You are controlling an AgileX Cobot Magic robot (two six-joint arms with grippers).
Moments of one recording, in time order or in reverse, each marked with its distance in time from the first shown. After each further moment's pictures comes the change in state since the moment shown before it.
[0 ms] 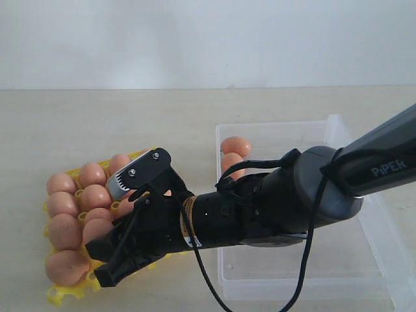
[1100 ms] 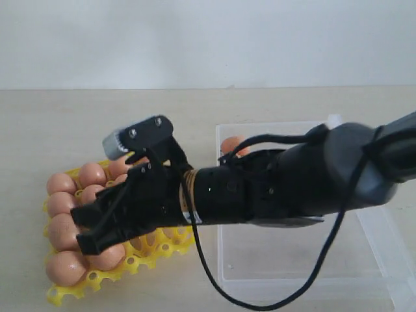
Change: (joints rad) left arm 0.000 0.000 0.000 0.000 0.000 0.000; right arm 0.002 -0.120 0.000 -0.002 -0.015 0.091
